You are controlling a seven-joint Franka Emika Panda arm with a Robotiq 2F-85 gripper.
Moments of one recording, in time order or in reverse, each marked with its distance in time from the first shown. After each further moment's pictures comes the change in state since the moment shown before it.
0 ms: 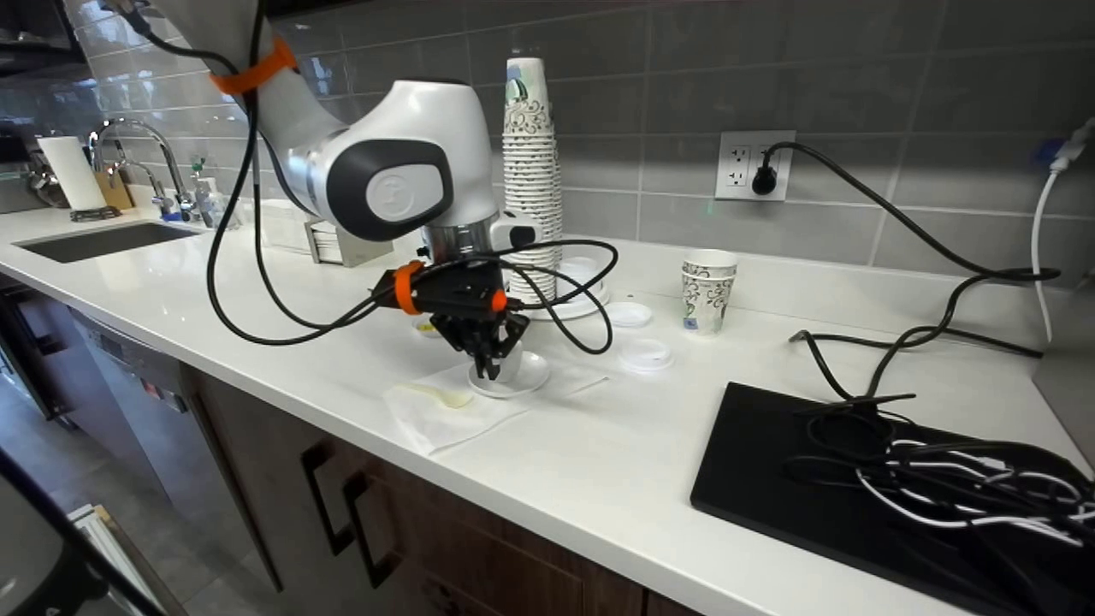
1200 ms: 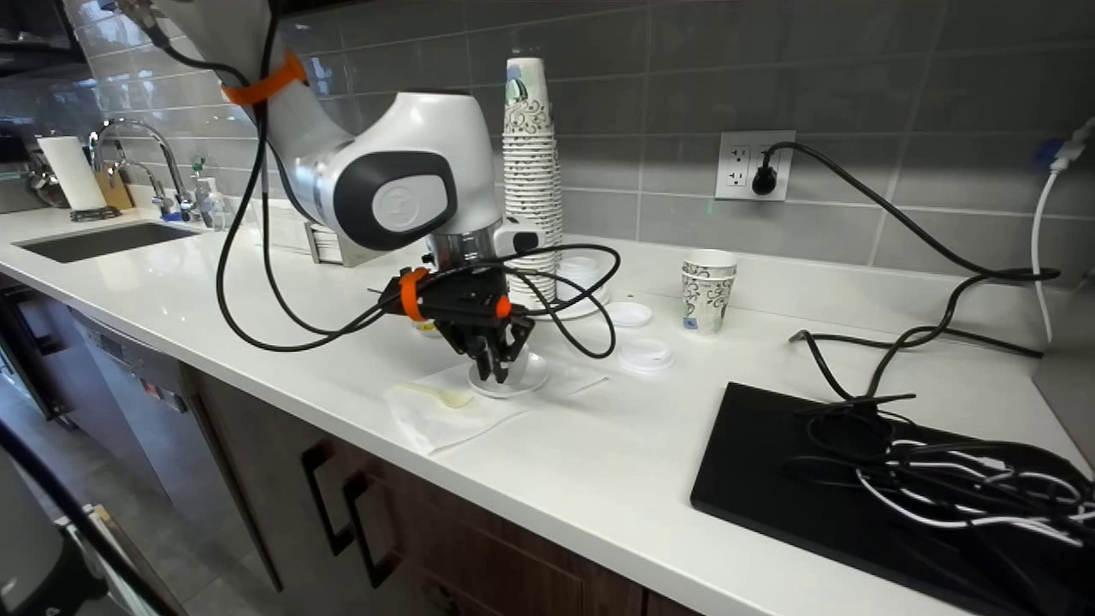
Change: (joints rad) arm 0.000 0.037 0.002 0.010 0.000 0.044 0.005
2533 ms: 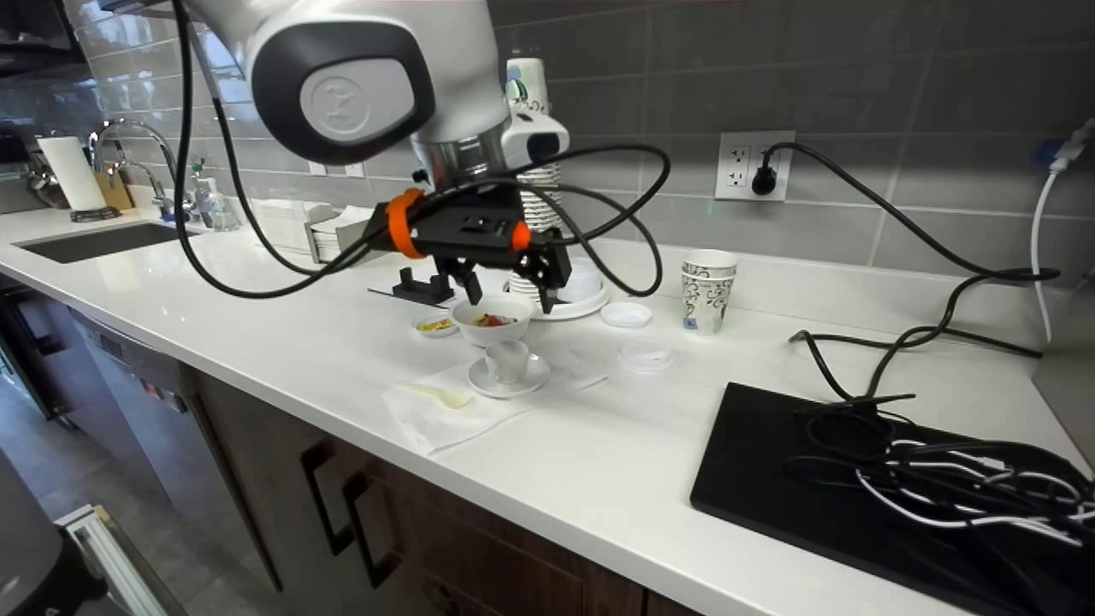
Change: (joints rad) arm 0.045 -0.379 -0.223 -0.085 0.085 -0.112 -0.221
